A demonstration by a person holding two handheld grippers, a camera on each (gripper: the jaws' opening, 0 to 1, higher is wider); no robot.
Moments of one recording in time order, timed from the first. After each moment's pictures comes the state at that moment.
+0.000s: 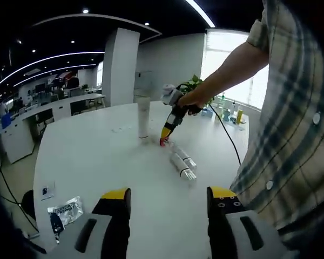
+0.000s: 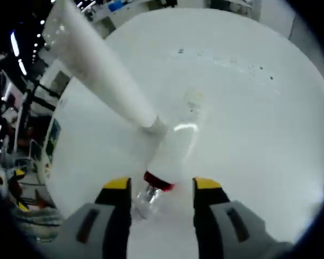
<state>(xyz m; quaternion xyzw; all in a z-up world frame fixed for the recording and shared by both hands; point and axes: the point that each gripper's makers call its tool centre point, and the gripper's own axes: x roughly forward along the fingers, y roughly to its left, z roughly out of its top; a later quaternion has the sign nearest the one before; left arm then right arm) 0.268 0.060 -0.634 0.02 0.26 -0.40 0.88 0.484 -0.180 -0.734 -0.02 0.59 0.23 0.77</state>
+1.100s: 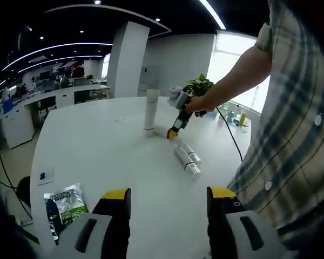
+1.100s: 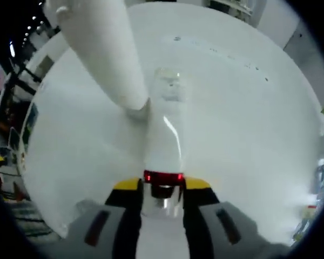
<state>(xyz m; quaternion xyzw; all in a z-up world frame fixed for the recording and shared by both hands) 0.272 0.075 -0.650 -0.01 0.28 -0.39 0.88 0.492 -0.200 -0.762 -0.12 0.59 0.18 0.78</state>
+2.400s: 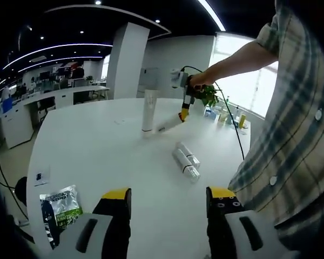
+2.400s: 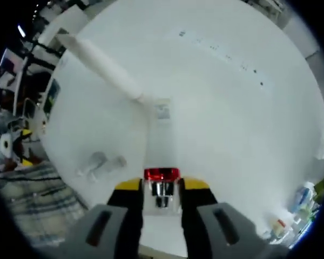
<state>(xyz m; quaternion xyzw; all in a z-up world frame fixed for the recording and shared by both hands) 0.273 0.064 -0.653 -0.02 0.28 -0.39 0.88 0.471 -0.243 -0.670 -0.17 0.70 0.26 0.65</state>
